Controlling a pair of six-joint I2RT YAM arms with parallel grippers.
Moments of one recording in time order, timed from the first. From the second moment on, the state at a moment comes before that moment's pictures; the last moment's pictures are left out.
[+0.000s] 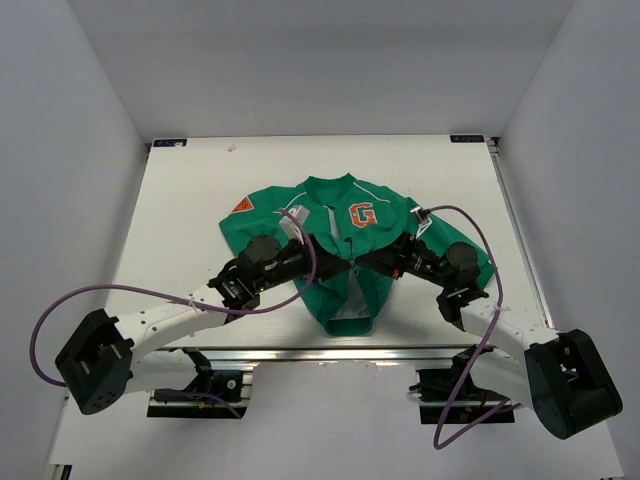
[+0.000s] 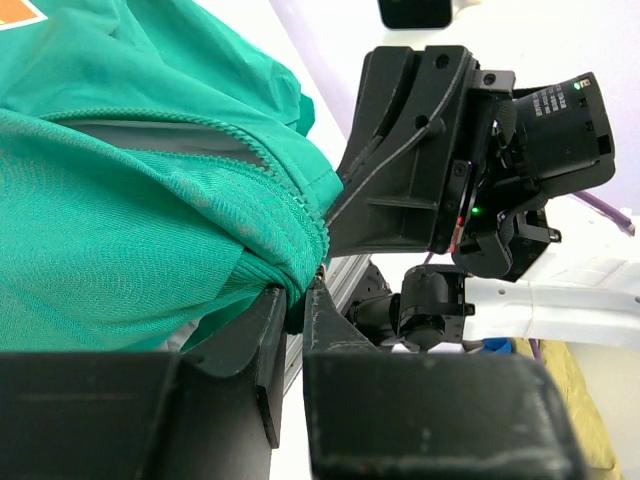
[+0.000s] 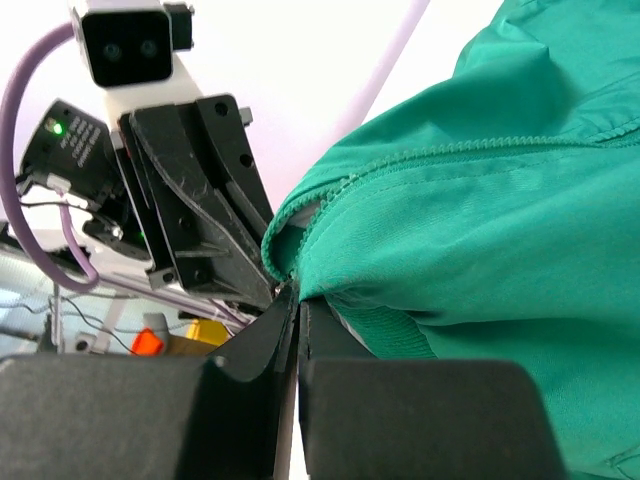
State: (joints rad) left arm -0.85 1.17 0.62 0.42 0.24 -0.82; right arm 0.41 1.09 0.31 0.89 -0.76 1.08
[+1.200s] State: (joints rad) left arm -0.84 1.29 0.57 0.46 0.25 -0.97; right arm 0.42 1.03 0.34 0.60 -0.72 0.98
